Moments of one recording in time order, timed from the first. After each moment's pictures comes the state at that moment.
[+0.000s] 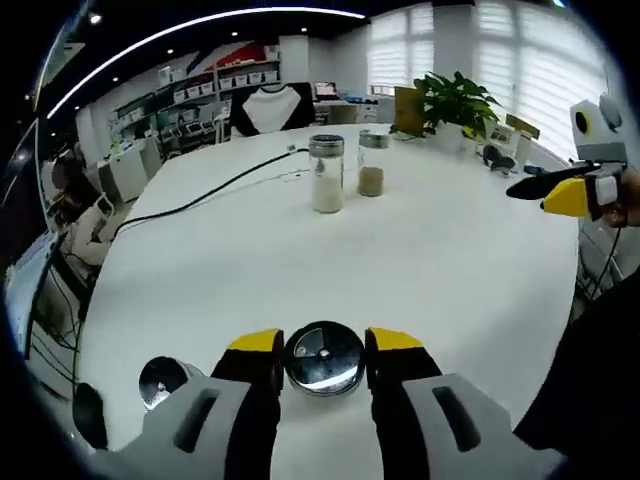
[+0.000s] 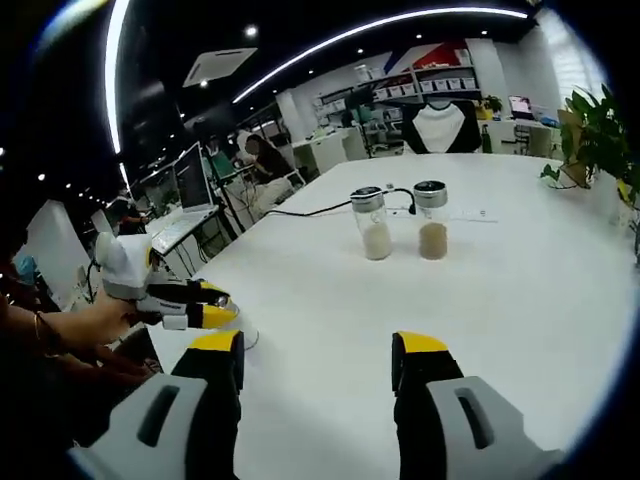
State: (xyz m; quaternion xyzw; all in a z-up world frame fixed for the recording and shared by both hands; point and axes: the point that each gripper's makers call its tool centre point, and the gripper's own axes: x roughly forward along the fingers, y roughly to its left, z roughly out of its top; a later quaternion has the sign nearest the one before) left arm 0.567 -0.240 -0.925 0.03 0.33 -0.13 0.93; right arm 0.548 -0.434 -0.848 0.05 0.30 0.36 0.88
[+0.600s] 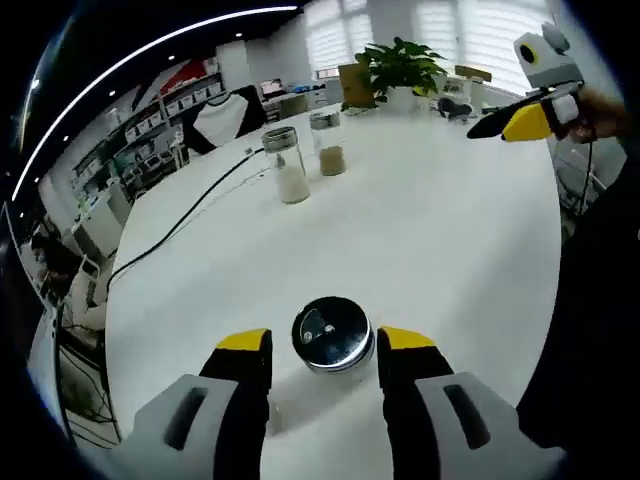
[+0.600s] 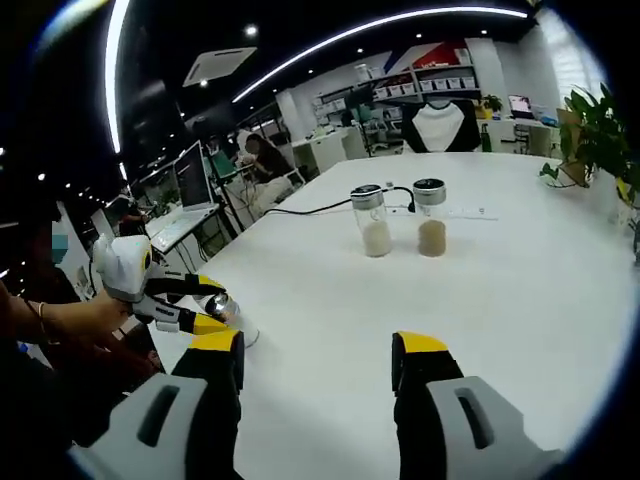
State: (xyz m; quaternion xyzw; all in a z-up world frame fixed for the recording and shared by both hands) left arm 0.544 -0.229 -0.926 0.22 0.35 -0.28 0.87; right arm 0.543 -0.438 -0.850 0.05 0.30 0.36 0.88
